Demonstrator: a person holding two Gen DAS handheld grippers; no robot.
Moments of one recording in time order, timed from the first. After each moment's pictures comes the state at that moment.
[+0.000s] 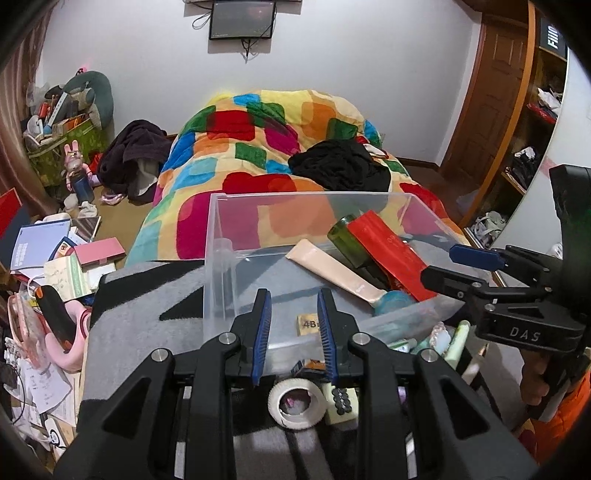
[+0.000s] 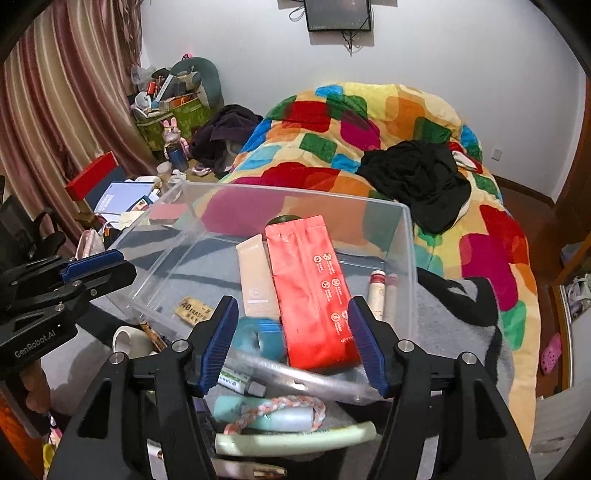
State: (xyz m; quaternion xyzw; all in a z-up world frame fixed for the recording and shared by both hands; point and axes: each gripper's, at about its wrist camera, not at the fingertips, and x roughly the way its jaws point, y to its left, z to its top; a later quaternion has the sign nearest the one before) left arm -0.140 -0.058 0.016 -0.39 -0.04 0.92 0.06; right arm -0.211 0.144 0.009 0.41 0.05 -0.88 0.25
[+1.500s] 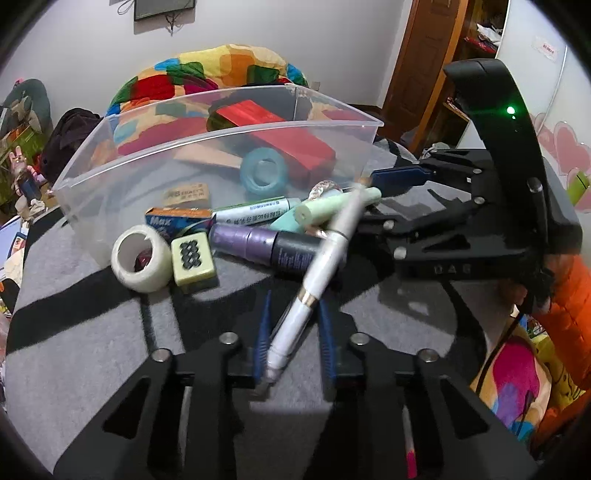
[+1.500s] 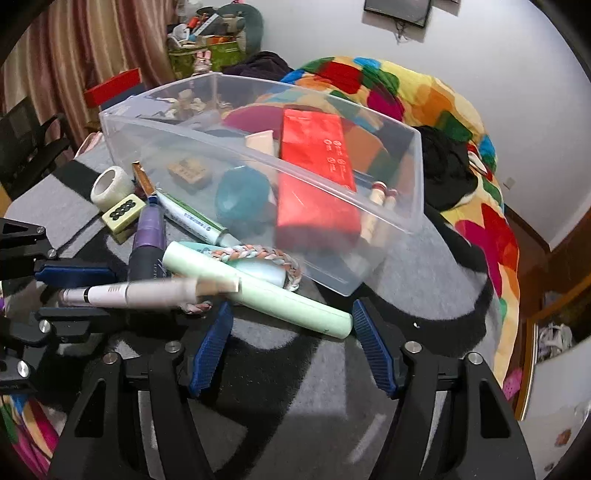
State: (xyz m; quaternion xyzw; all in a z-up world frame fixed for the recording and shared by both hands) left arm -0.064 0.018 -0.046 -0.45 0.01 0.88 0.17; right arm -0.164 0.173 -0.048 0.42 0.20 -0.84 0.29
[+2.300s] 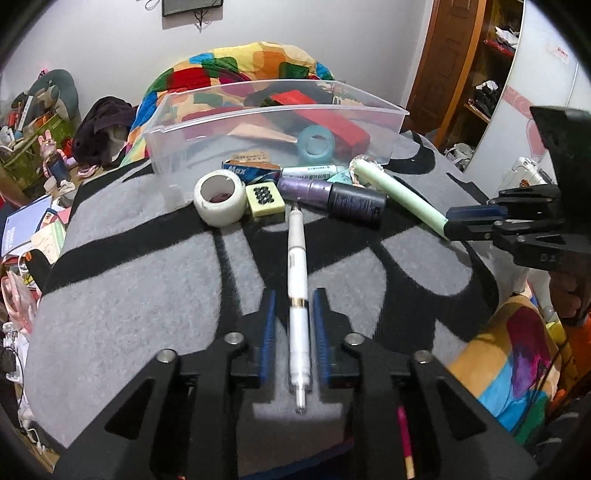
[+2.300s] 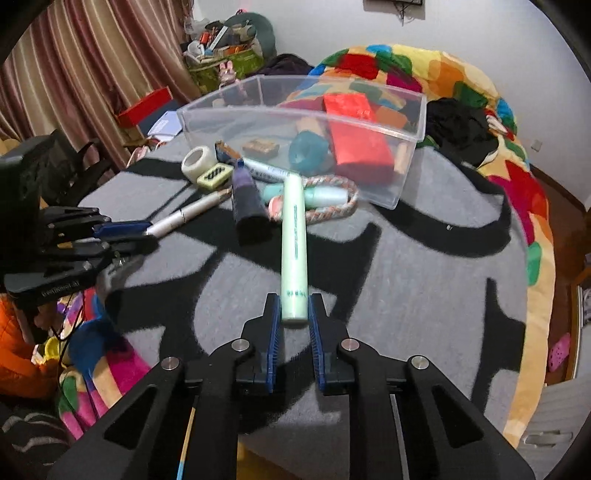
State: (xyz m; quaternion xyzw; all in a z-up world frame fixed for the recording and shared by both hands) left arm -0.022 -0.016 -0.041 -0.45 0.02 0.88 0.12; right arm -0.099 0.206 -0.034 0.46 0.10 -0.81 0.34
